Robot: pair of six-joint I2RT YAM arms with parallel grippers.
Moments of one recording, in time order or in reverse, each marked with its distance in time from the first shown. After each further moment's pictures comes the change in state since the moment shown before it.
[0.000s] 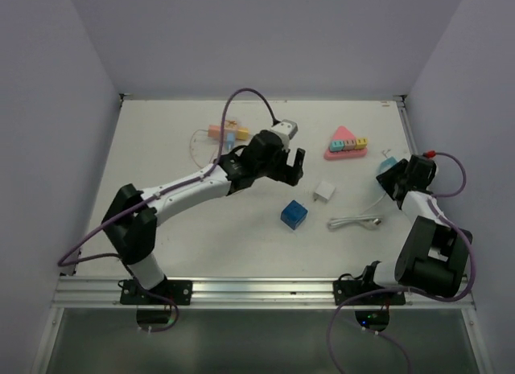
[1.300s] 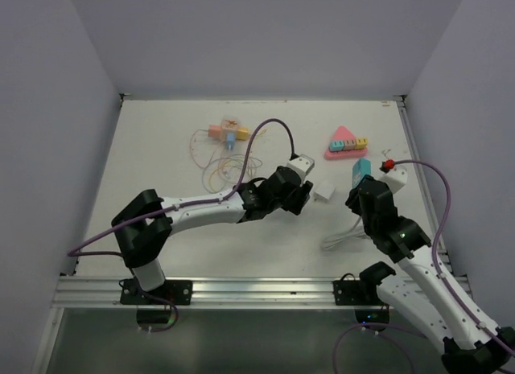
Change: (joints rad) left arm -0.172 -0.056 -0.194 0.099 -0.197 0.002; right arm 0.873 -0.706 0.013 -0.595 0.666 0.067
